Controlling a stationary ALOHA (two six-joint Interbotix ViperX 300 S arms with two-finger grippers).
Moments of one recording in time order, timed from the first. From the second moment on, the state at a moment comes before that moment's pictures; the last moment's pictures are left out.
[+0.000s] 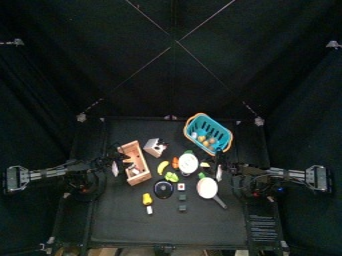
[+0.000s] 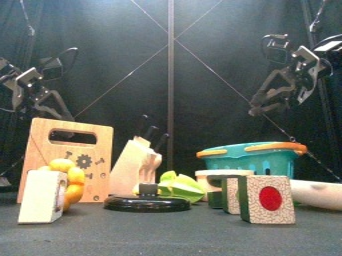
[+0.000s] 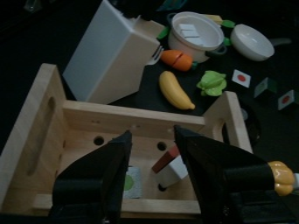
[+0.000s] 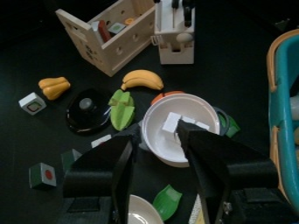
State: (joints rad) left arm 0.35 -0.80 1.30 -0.14 -0.03 -0.06; right arm -0.27 -0.74 1.14 -0.73 0.00 0.91
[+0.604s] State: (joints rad) left arm 0.02 0.00 0.71 0.05 -0.11 -0.06; right arm -0.27 -0.74 1.15 -0.73 0.00 0.91
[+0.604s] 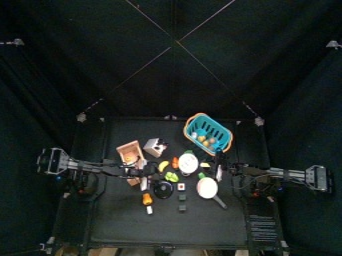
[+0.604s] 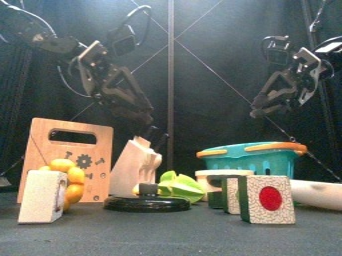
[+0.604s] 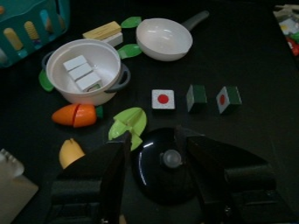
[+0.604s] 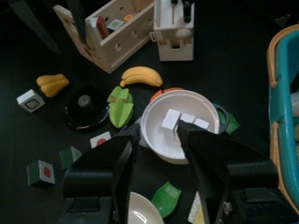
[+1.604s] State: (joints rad) left arm -0.04 0.37 0.37 0.04 0.05 -0.06; right arm -0.27 -0.74 1.15 -0.71 0.00 0.91
